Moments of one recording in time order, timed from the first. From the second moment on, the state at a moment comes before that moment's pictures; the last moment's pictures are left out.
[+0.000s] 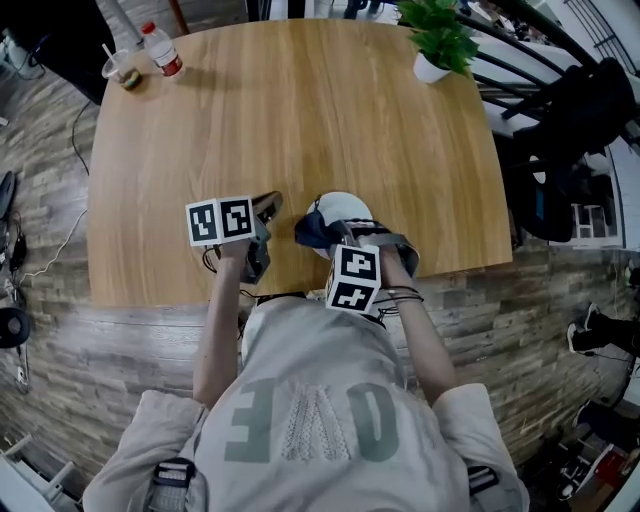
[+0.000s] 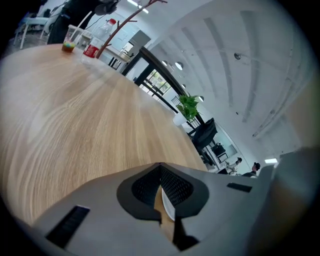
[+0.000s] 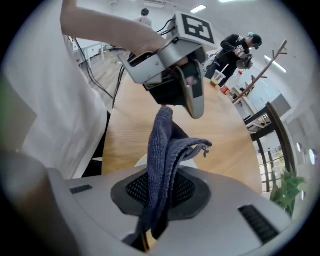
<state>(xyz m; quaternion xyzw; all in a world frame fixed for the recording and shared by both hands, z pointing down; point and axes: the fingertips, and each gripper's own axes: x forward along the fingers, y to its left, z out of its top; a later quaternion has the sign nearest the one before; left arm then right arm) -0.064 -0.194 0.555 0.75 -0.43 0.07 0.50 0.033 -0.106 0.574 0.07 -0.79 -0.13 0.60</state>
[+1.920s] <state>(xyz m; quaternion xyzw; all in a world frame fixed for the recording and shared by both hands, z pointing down) 0.068 -0.171 0.196 0.89 -0.43 -0.04 -0.13 0.183 -0.136 0.263 0.62 -0.78 -0.08 0.02</state>
